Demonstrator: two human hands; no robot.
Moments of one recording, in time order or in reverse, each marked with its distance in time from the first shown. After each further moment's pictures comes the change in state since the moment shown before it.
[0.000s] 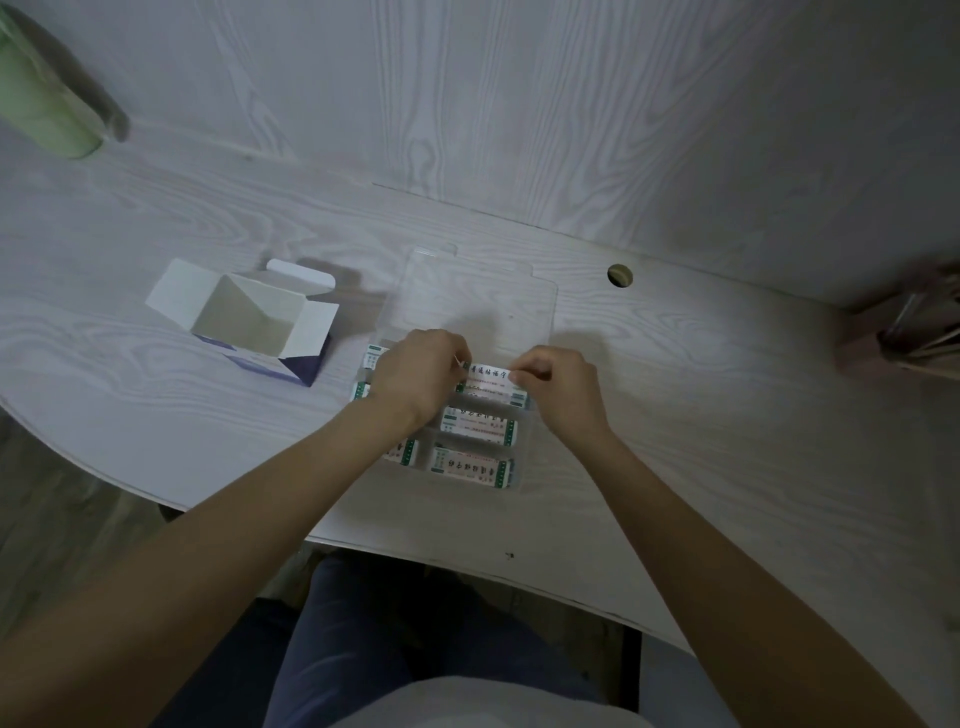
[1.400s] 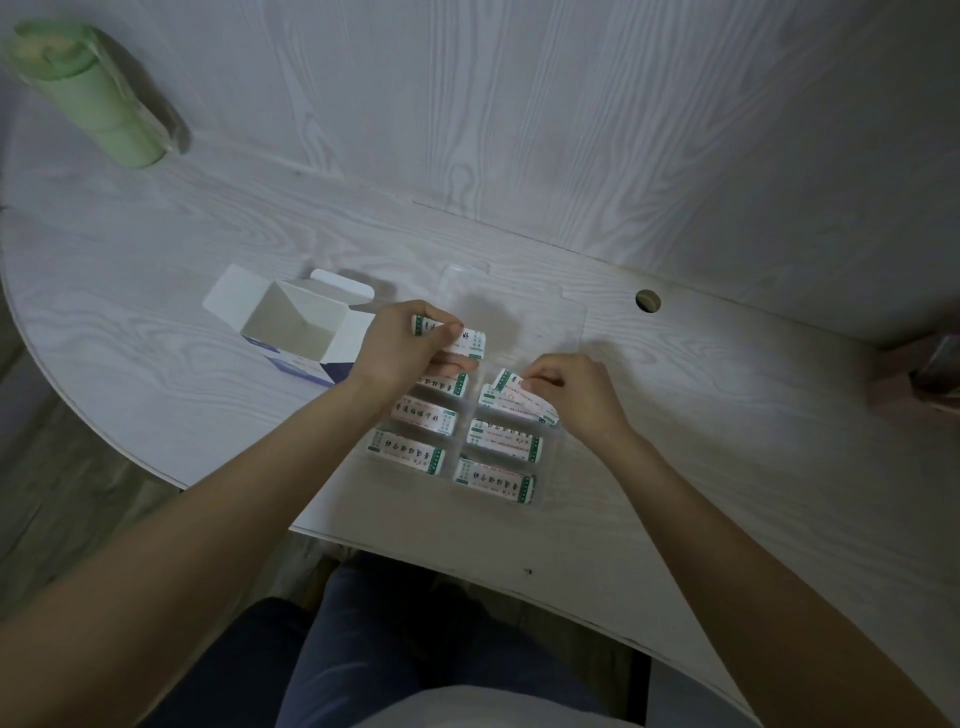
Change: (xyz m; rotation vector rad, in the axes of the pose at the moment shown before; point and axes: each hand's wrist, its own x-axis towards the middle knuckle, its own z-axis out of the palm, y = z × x) left_hand -0.018 -0.016 -0.048 -1.082 0.108 -0.263; right_hand 0.013 -0.015 0.000 -0.114 -0.142 -0.089
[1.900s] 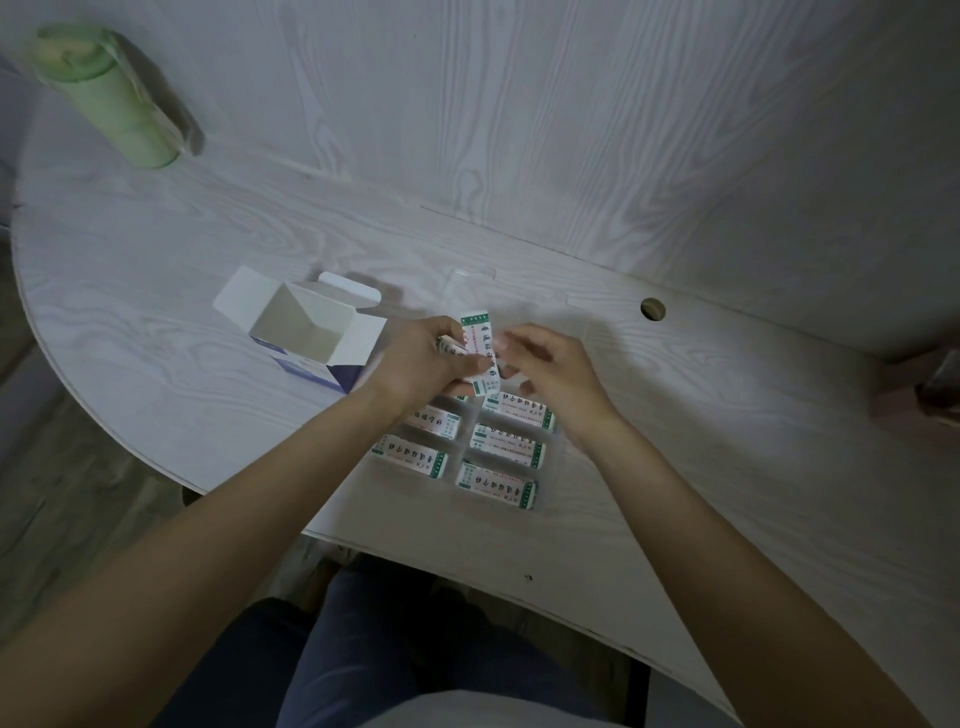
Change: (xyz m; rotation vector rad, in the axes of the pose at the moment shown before) left_hand -0.002 -0.003 0.007 0.092 -0.090 -0.035; right_hand -0.007 -0.053 -0.006 0.501 -0.088 0.038
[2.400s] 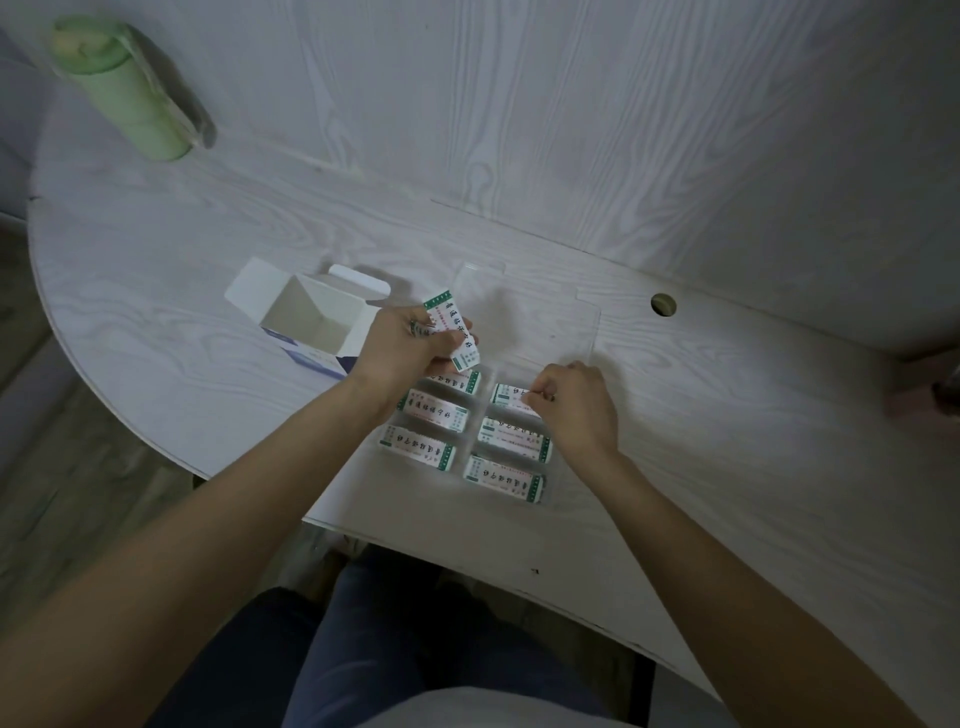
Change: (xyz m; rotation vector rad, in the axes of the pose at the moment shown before) left_hand -0.001 -0.006 -0.015 -0.188 0.120 0.002; right_hand 0.004 0.060 0.003 -0.809 0.248 0.034
